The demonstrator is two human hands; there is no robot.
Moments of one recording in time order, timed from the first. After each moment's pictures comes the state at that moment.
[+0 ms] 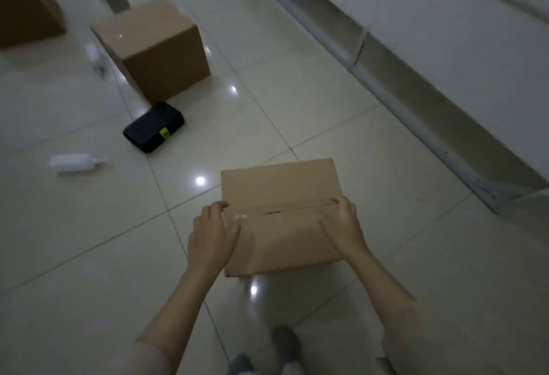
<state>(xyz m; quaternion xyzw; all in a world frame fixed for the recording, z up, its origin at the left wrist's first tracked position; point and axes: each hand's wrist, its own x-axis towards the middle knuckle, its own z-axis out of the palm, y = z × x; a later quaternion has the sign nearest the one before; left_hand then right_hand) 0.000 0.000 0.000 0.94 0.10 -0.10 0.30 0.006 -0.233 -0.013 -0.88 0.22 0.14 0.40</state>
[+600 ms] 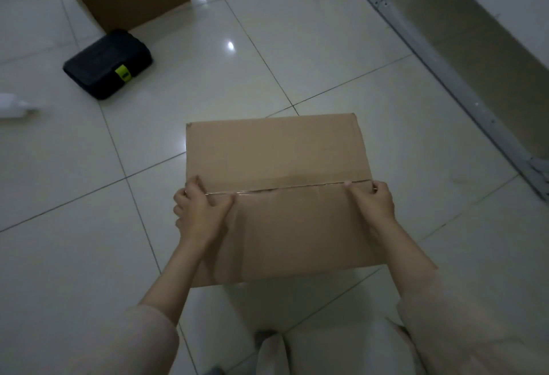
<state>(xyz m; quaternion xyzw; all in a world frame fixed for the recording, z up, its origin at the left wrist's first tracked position) 0.062 -0.025 -0.204 0.87 0.30 -0.13 0.38 0.076 -0.301 -0.216 -0.79 0.41 0.10 0.43</state>
